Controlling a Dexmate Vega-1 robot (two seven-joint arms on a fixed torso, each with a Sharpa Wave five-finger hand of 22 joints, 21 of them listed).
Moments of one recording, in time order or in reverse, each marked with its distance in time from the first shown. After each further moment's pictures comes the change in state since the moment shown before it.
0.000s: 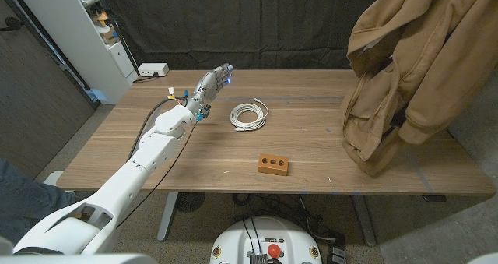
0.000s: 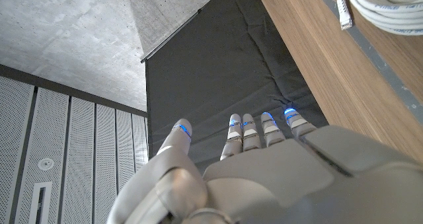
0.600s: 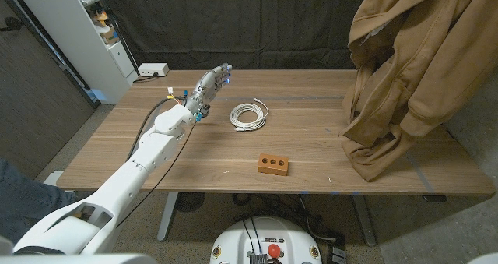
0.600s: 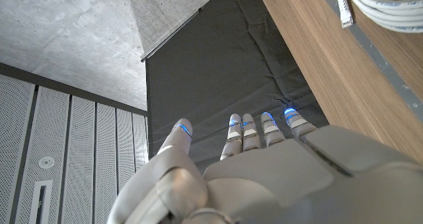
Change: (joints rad) left arm -0.003 0.003 -0.002 0.006 -0.002 -0.003 -0.003; left_hand 0.002 0.002 0.008 0.000 0.000 0.000 0.000 0.000 0.000 0.000 0.000 0.000 0.000 0.000 0.000 0.000 0.000 0.000 0.000 0.000 0.000; right arm 0.054 -0.039 -0.013 0.007 0.051 -0.048 -0.006; right_hand -0.005 0.005 0.000 0.000 0.000 0.000 0.000 0.000 -0.001 0.005 0.005 -0.008 0.007 0.000 0.000 0.000 0.001 0.000 0.000 0.014 -0.010
